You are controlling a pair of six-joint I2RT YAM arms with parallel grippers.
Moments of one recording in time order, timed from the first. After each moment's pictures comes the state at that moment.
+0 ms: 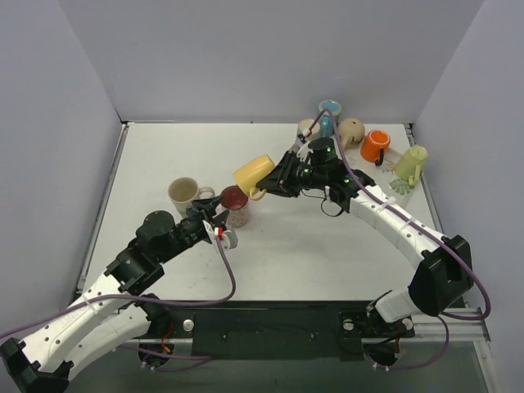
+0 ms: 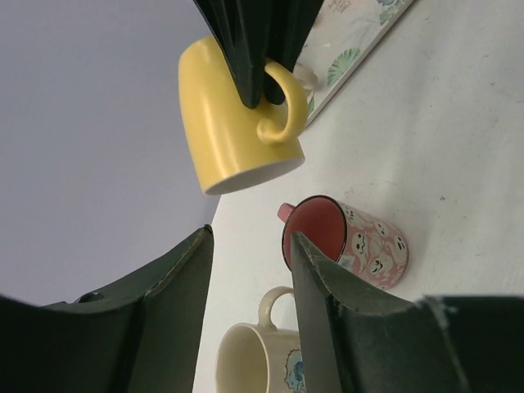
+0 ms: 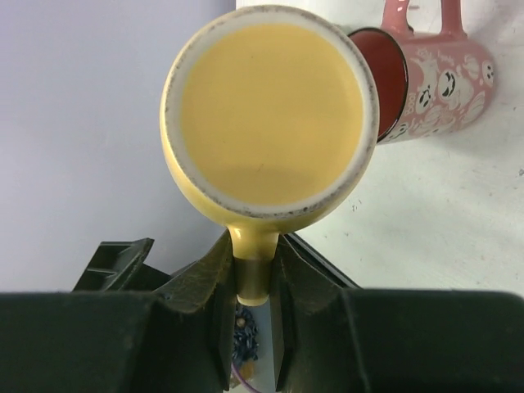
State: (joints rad) left arm -0.75 0.69 0.67 -0.12 0.11 0.87; right arm 0.58 1.47 1.20 -0.24 -0.48 1.03
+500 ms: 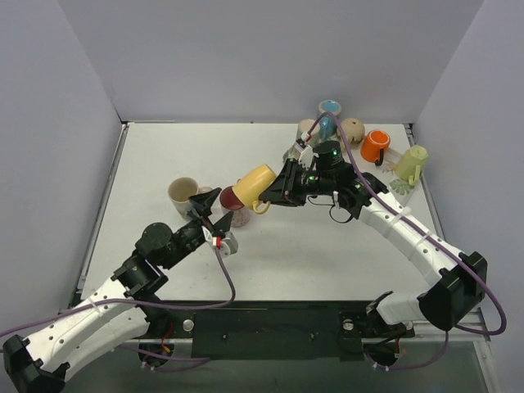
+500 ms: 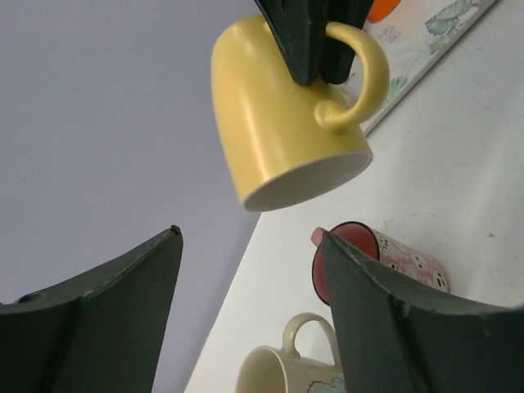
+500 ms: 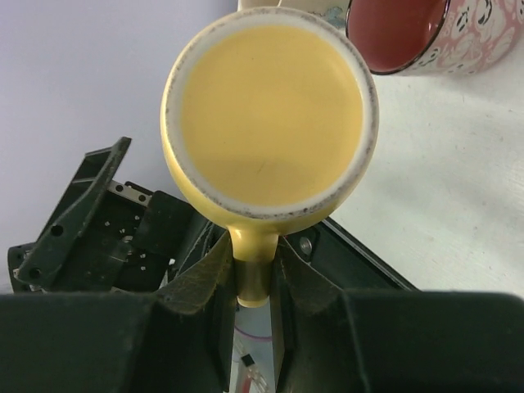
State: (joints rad) left arm -0.78 0.65 0.54 0.13 0.06 0.90; right arm 0.61 1.36 1.22 -0.39 -0.52 0.95
